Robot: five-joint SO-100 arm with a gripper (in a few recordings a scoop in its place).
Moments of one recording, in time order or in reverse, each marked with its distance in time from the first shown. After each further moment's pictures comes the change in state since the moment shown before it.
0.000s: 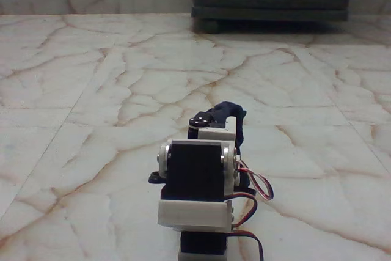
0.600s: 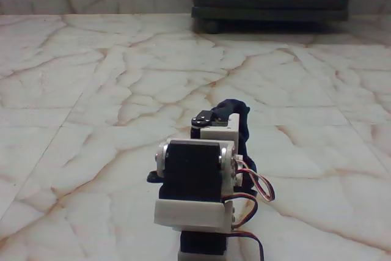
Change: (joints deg) arm 1.8 0.0 0.0 -1.1 -4.4
